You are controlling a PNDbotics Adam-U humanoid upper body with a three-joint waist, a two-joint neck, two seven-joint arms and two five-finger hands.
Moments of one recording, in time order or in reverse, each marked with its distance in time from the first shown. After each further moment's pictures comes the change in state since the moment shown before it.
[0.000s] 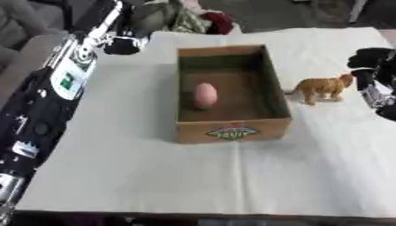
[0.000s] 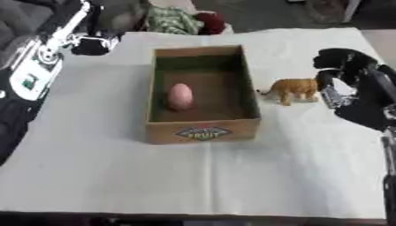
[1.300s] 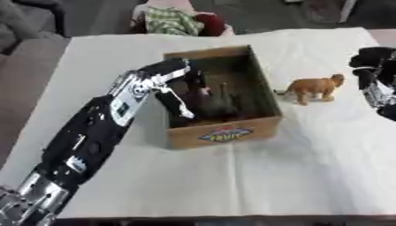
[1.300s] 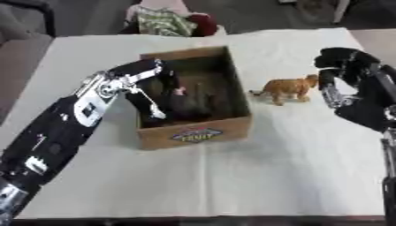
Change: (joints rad) left arm 0.026 -0.113 -0.092 0.096 0.007 -0.206 -0.310; right arm -0.009 0.009 0.004 -0.001 -0.005 -0.002 -0.035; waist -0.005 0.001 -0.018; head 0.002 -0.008
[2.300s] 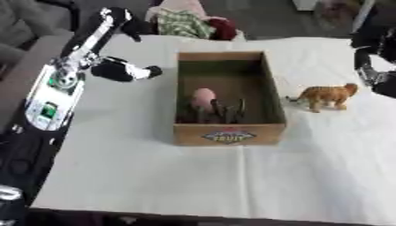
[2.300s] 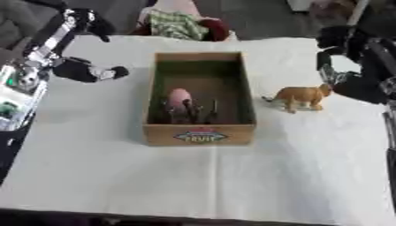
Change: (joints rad) left arm 0.318 0.105 0.215 -0.512 0.323 0.188 0.279; right arm -0.204 -0.192 0.021 0.240 0.146 -0.059 -0.023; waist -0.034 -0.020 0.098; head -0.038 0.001
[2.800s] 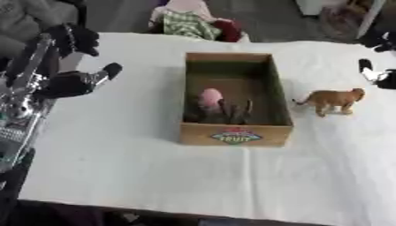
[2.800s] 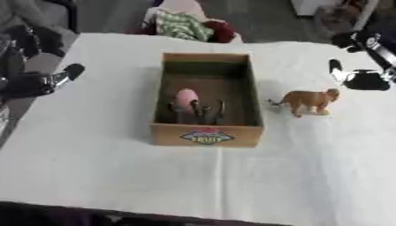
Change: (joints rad) left arm 0.172 0.028 0.064 -0.142 0.279 0.105 0.098; right arm -0.169 -0.077 0.020 0.518 0.366 -0.259 -0.120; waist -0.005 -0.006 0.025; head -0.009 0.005
